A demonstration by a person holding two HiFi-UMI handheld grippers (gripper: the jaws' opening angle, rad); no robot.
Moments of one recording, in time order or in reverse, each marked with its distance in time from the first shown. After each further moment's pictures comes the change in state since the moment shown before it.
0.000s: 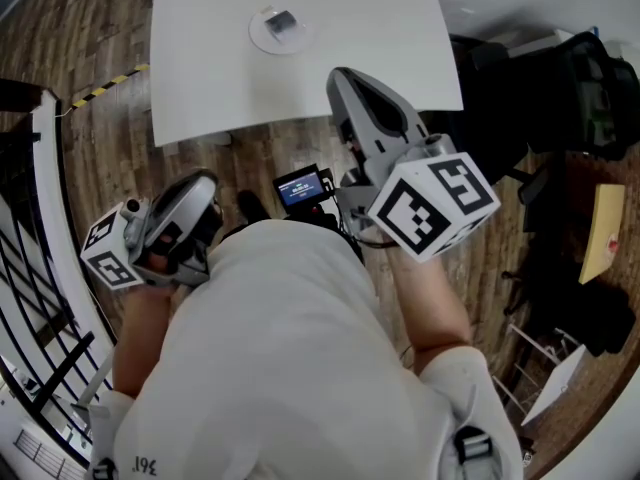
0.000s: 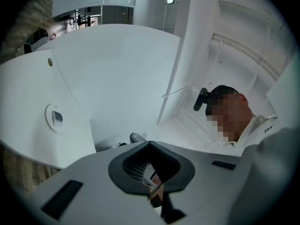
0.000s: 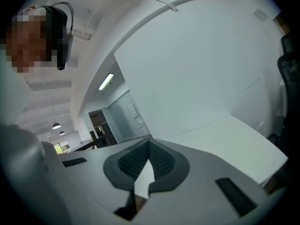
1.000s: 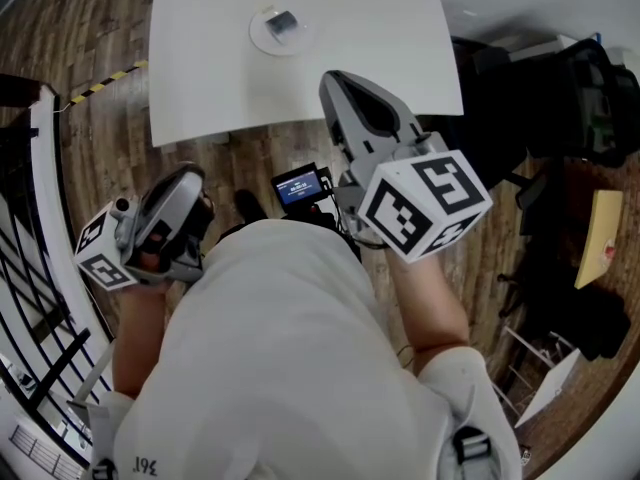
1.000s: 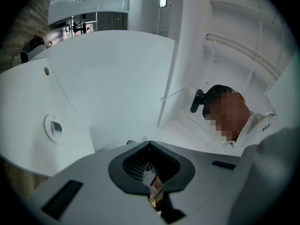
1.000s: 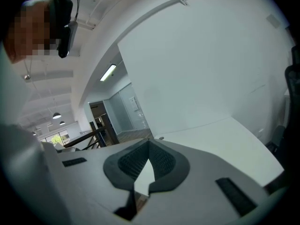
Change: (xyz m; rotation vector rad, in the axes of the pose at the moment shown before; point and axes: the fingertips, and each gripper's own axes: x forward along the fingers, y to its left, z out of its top) left arm -0.001 0.001 0.019 0.065 -0.050 -0.004; right arm 0.014 -0.002 -0.011 -0.089 0.079 -0.004
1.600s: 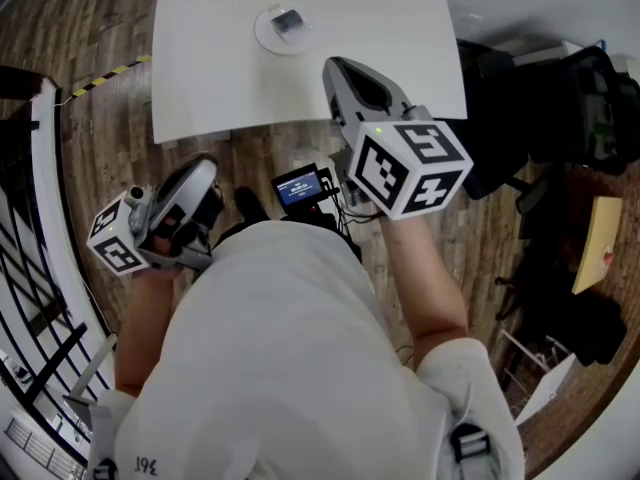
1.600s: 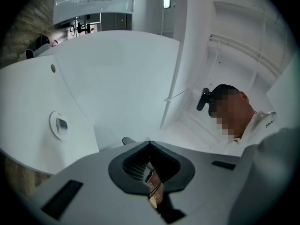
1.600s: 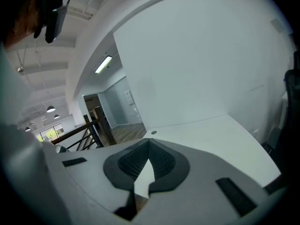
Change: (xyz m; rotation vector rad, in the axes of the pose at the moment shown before) left arm -0.002 0.033 -0.010 -0.026 -0.013 0.035; right arm 0.038 -0.038 -0.023 -0.019 0.083 -0.073
